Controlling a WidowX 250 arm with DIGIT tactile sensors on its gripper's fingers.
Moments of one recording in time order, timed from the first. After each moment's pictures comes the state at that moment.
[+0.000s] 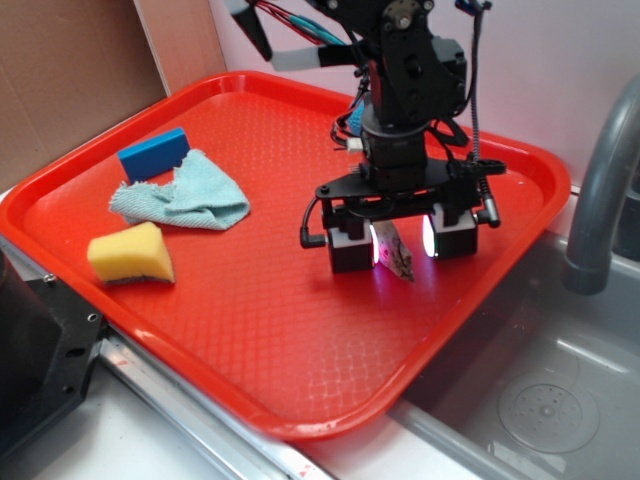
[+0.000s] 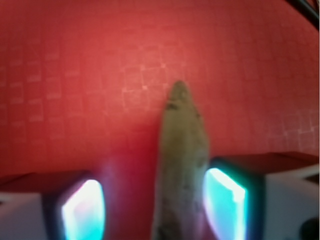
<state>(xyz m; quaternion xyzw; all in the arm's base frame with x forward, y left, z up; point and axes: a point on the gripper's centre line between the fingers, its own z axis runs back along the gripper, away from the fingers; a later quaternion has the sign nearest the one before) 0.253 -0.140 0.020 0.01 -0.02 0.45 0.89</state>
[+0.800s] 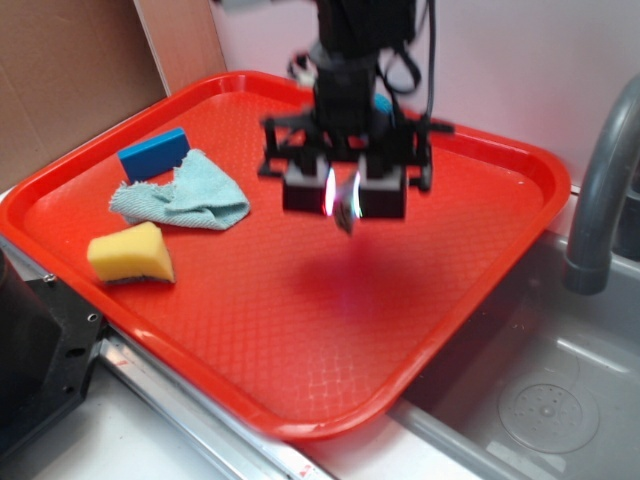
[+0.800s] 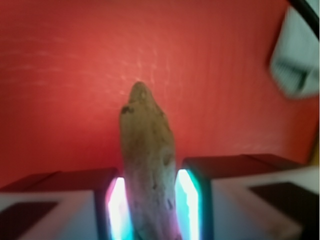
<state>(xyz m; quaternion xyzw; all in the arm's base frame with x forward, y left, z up) 0.239 -0.107 0.074 0.02 0.04 0.31 0.95</state>
